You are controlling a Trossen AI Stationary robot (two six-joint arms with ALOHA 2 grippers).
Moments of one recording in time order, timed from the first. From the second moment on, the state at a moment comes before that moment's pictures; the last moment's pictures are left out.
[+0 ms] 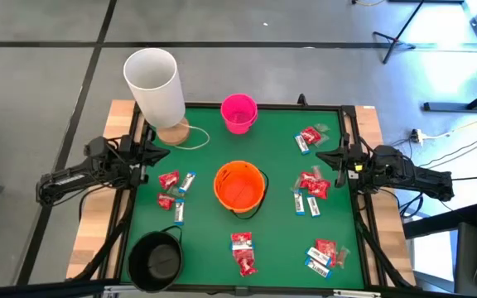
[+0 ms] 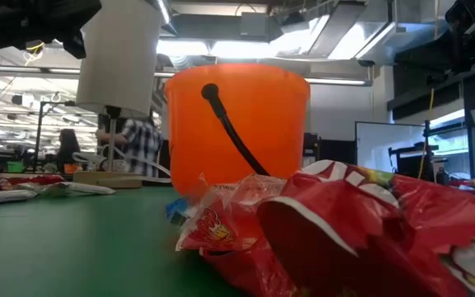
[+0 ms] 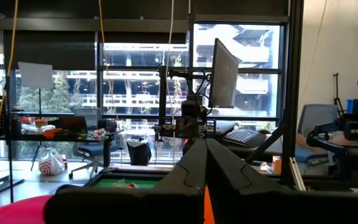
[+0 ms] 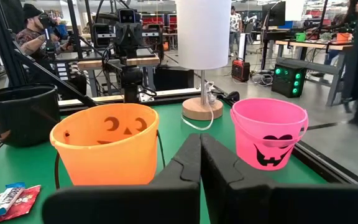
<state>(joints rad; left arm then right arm) 0.33 0.00 0.15 0.17 0.27 -0.12 -0.09 0.00 0.23 -0.24 0.09 0.02</state>
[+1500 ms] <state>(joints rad) 0.33 0.00 0.15 0.17 0.27 -0.12 -0.09 0.00 0.23 -0.20 0.22 -0.29</state>
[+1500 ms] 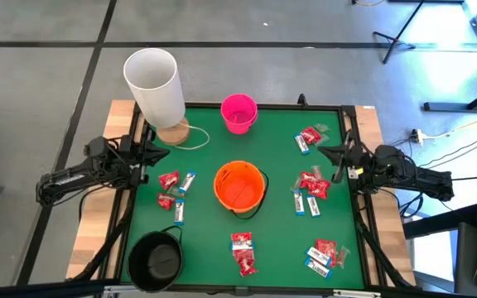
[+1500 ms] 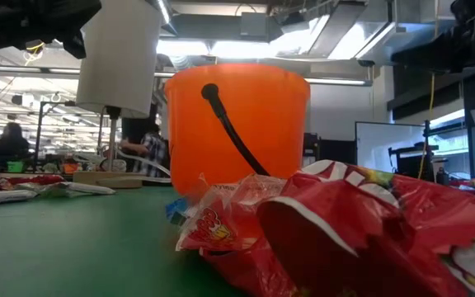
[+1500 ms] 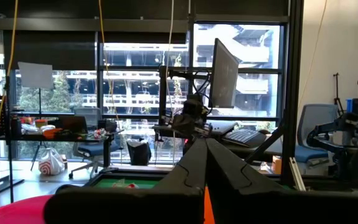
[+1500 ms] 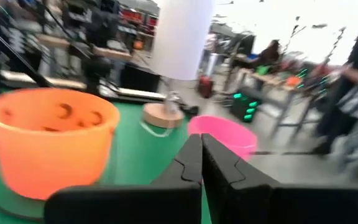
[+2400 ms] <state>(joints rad) 0.33 0.00 0.15 0.17 0.27 -0.12 -0.09 0.01 0.23 0.09 -0.17 0.12</state>
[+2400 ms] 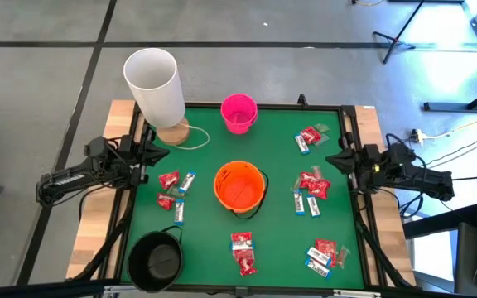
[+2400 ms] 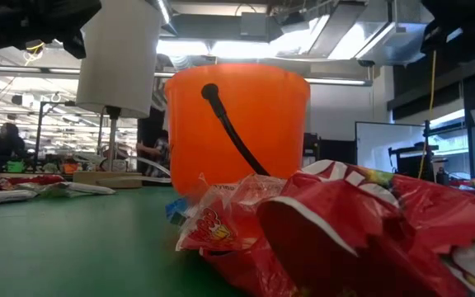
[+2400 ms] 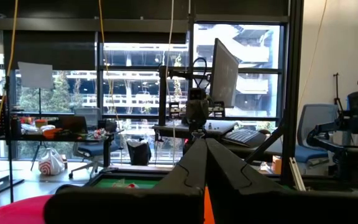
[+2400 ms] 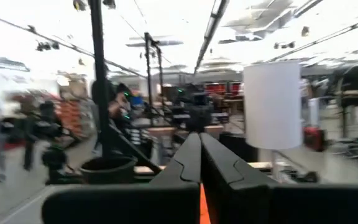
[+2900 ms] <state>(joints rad) 0.33 0.00 0.15 0.17 0.27 -0.12 -0.09 0.15 0.24 0.18 -0.03 0.27</state>
